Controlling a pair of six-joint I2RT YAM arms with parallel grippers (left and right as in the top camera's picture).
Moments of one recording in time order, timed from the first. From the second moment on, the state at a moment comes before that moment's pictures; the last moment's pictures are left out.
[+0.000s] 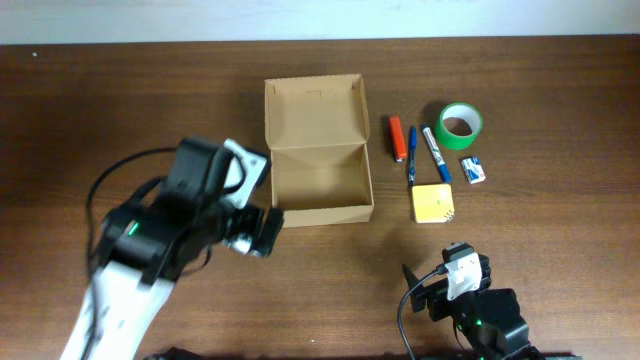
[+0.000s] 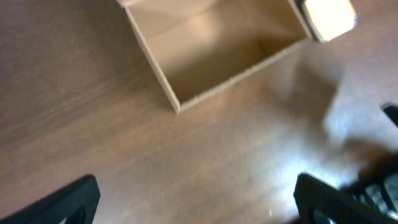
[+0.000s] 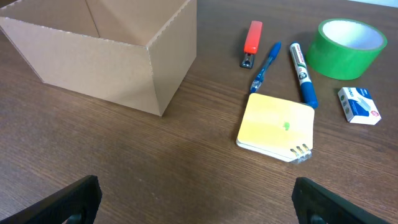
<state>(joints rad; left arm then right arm) -0.37 1.15 1.29 -1.20 0.14 0.02 0.43 0.01 0.16 -0.61 0.04 0.03</state>
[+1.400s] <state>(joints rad) -0.37 0.95 1.29 -1.37 0.20 0.06 0.43 0.01 0.16 -0.57 -0.01 0.53</state>
